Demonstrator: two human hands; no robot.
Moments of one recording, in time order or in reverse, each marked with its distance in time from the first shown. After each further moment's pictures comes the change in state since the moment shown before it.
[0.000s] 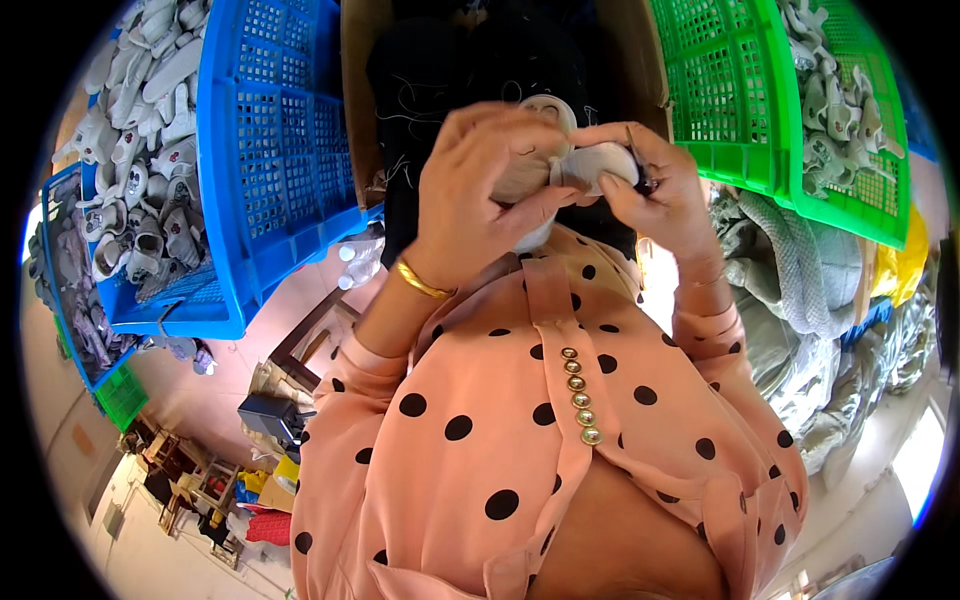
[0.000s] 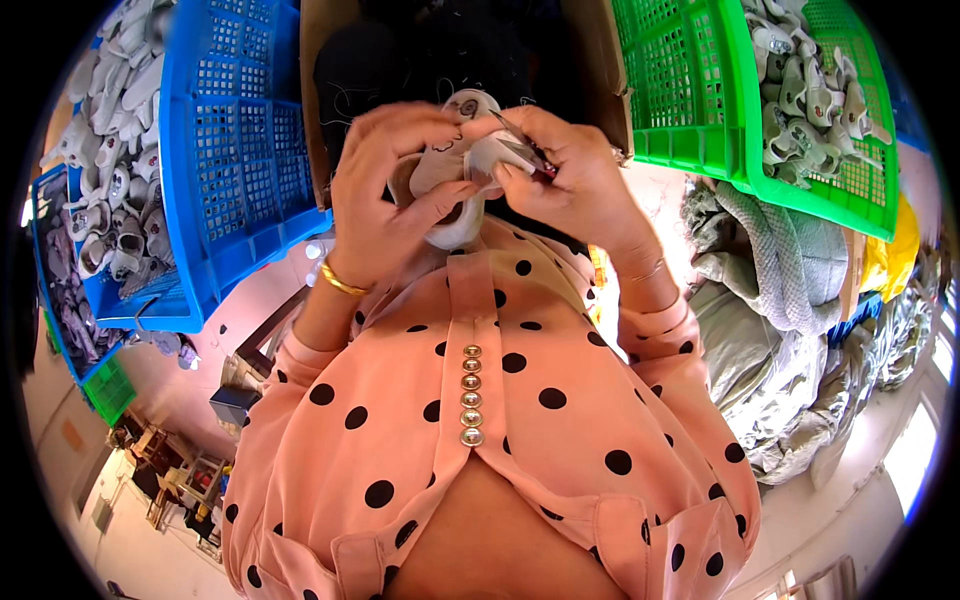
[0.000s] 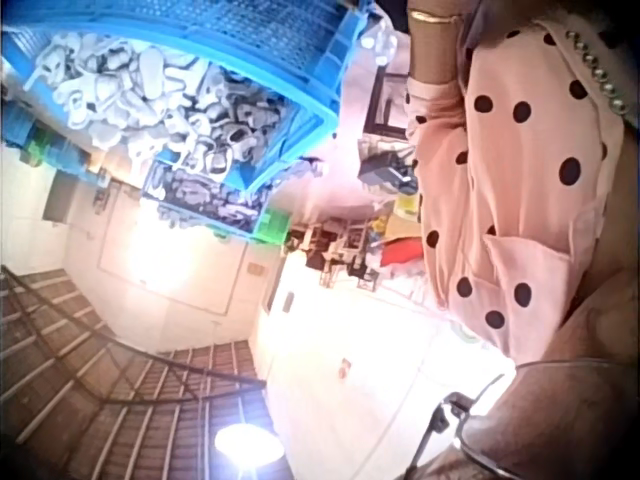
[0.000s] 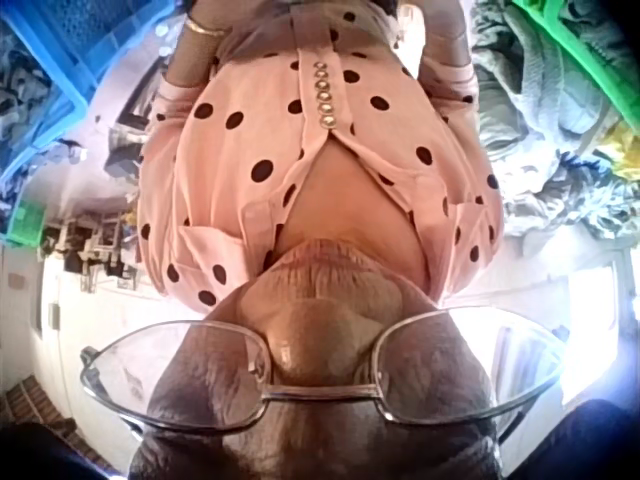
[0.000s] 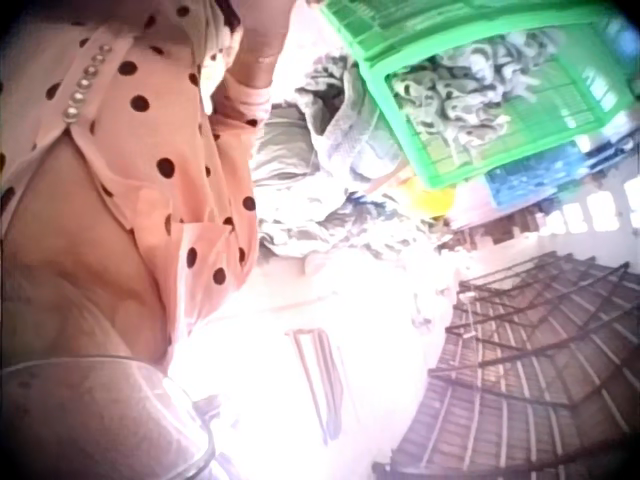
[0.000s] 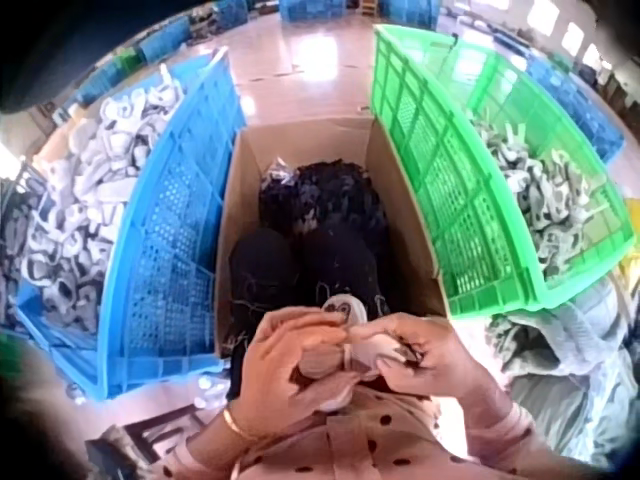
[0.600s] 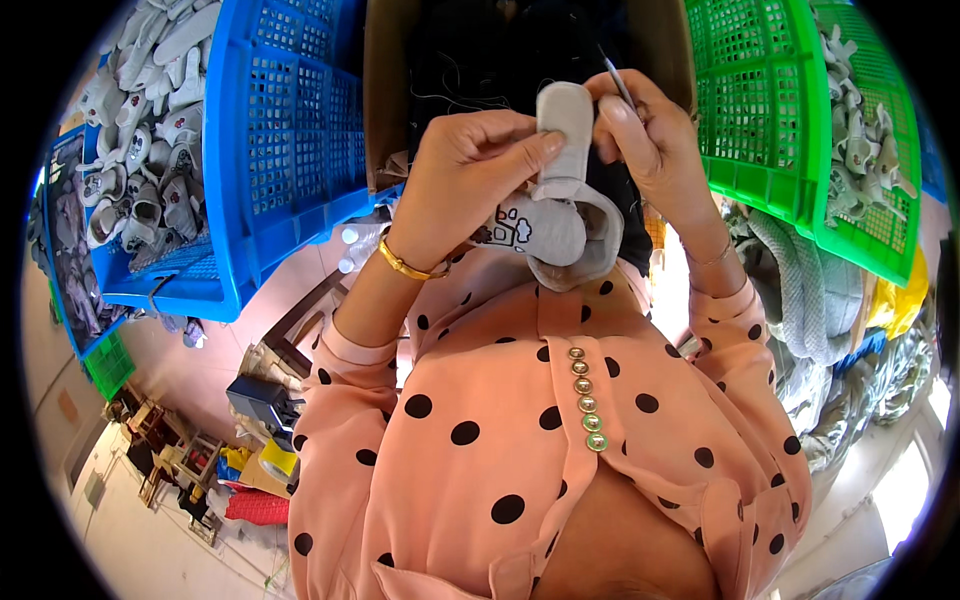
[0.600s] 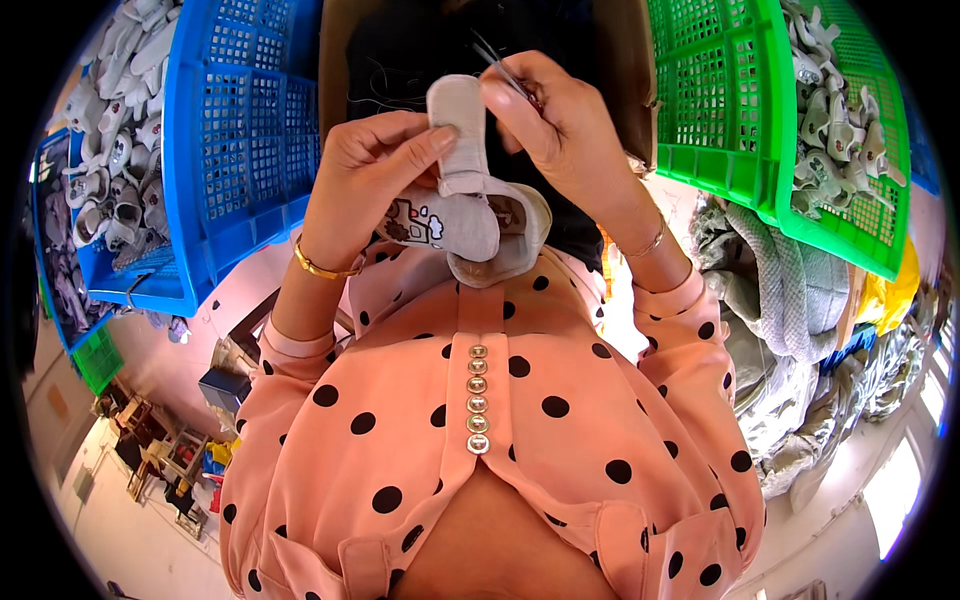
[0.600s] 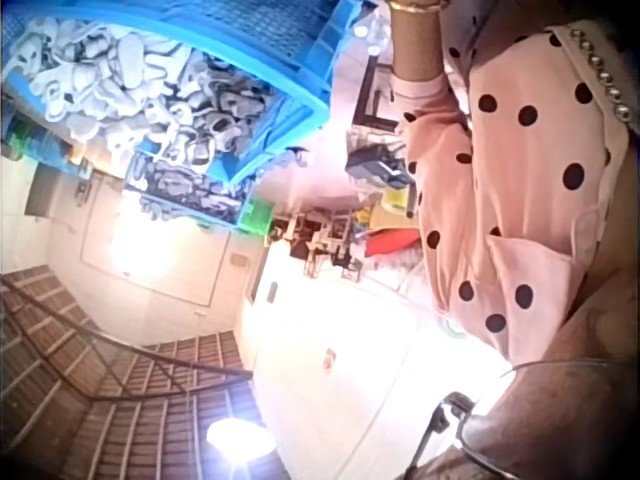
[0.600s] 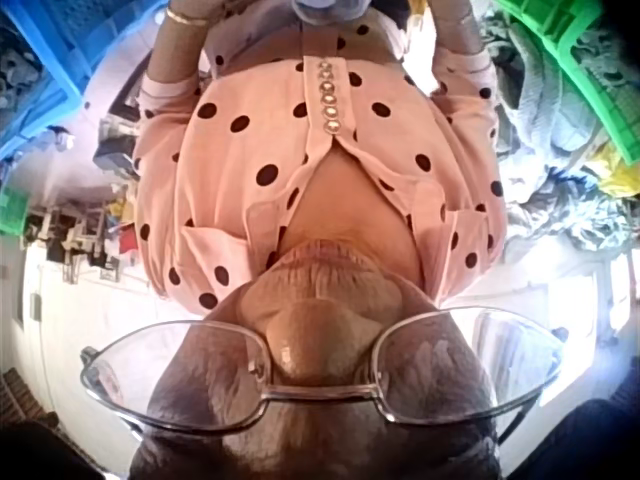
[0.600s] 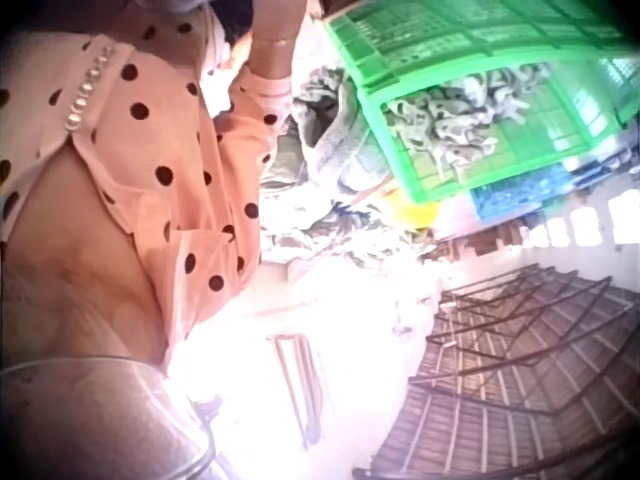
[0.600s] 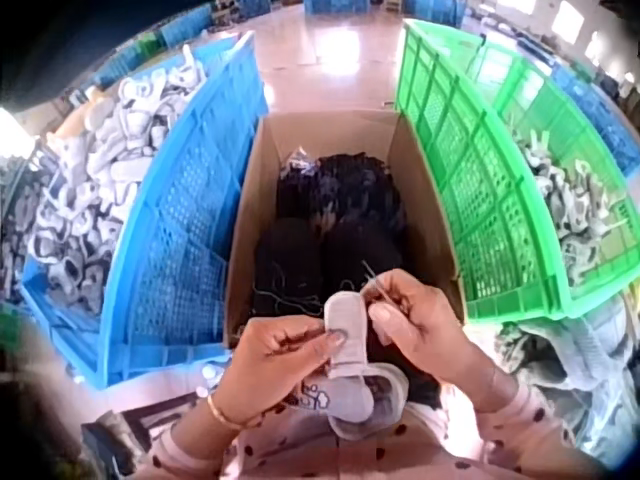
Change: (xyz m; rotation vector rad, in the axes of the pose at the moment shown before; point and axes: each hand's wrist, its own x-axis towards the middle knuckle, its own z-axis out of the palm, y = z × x) left_hand -0.002 -0.009 -0.028 -0.648 -0.180 -0.853; right_hand 0.047 0.018 0.014 -0.185 0.032 -0.031
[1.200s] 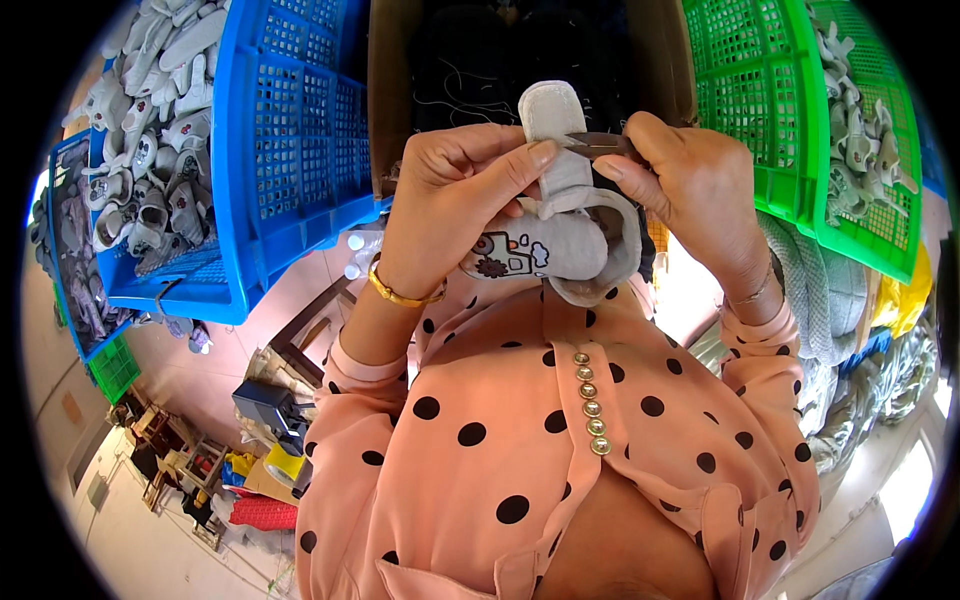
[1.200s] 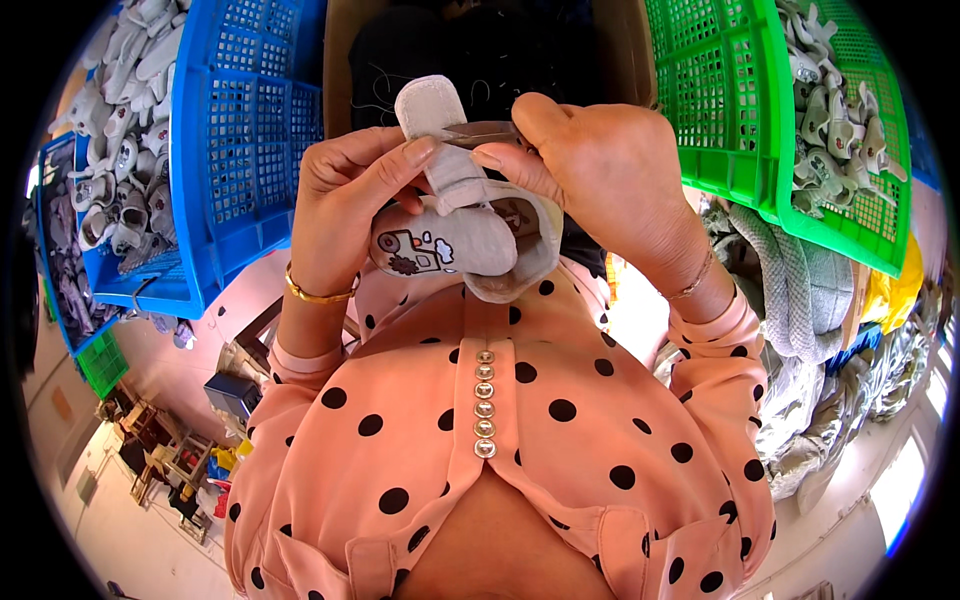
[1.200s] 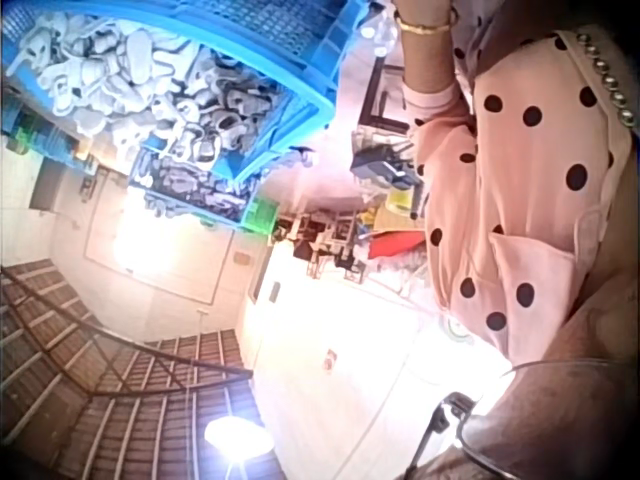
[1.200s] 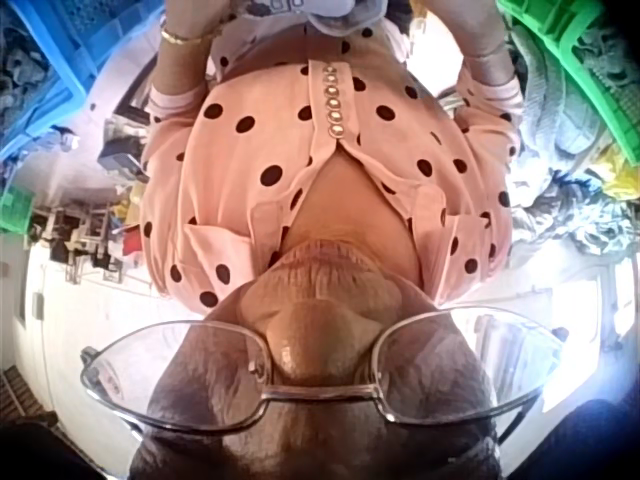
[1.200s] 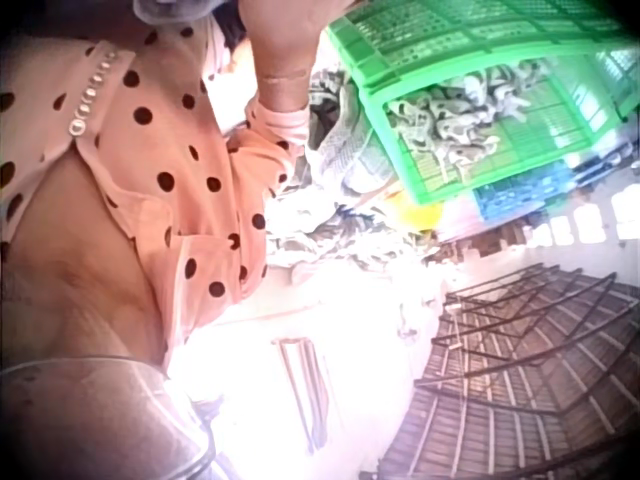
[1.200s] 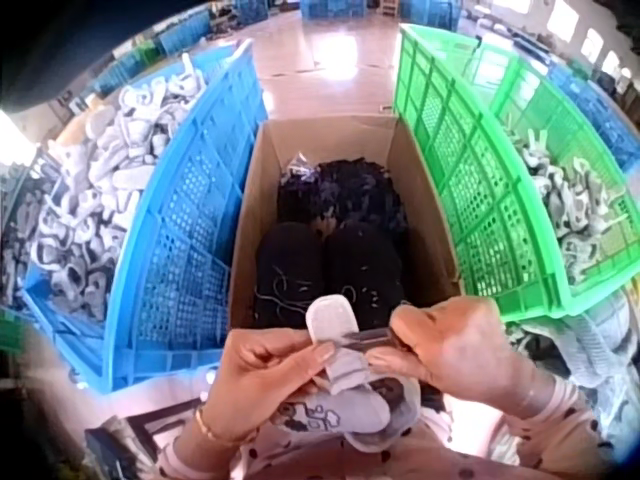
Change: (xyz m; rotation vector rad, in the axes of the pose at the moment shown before) left_hand -0.018 0.016 0.004 -0.103 0.117 0.038; right_hand -0.014 -0.041 -0.022 -0.942 -0.008 -0.478
